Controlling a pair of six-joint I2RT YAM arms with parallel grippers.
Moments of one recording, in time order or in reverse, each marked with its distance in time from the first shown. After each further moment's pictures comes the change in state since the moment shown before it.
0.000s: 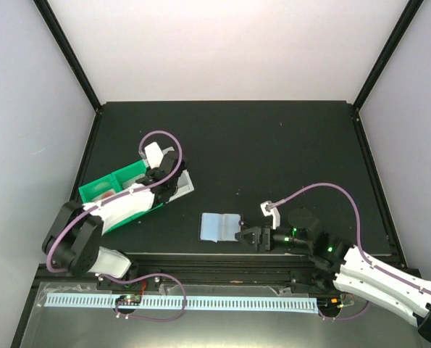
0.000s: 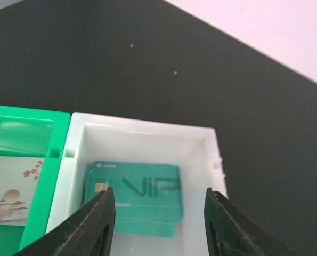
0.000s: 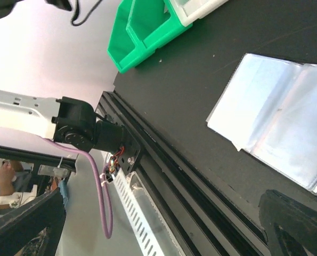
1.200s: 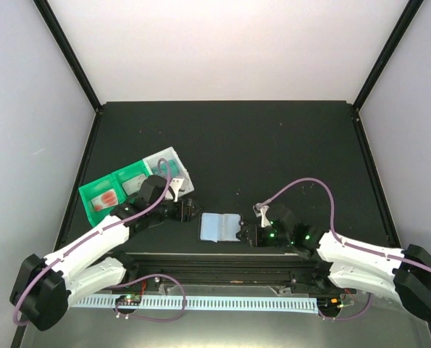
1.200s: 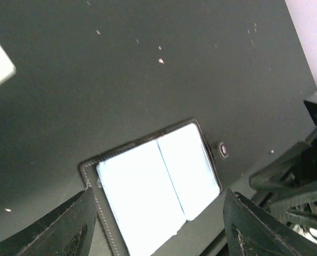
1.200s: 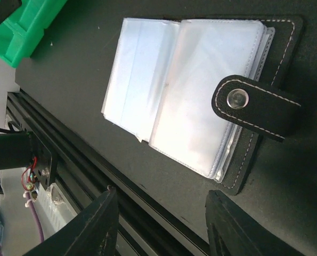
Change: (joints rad) left arm -0.017 -0.491 -0.242 -0.226 1.120 0.372; right arm 0.001 0.370 0.042 0.006 0.125 0.017
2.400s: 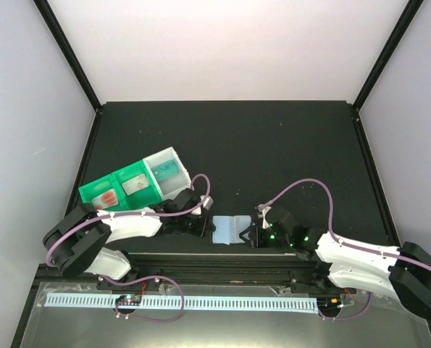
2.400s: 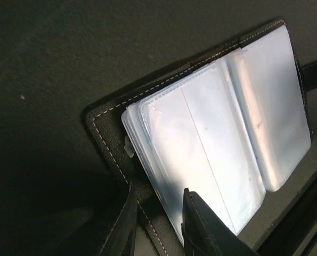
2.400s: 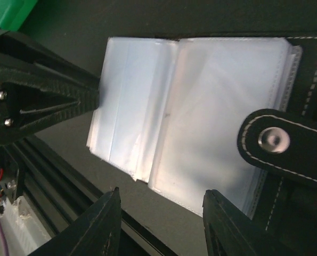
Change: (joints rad) left arm -0.248 0.453 -0.026 0.239 -0.064 -0.074; right arm 0.005 0.060 -0.032 0.047 0.066 -0.018
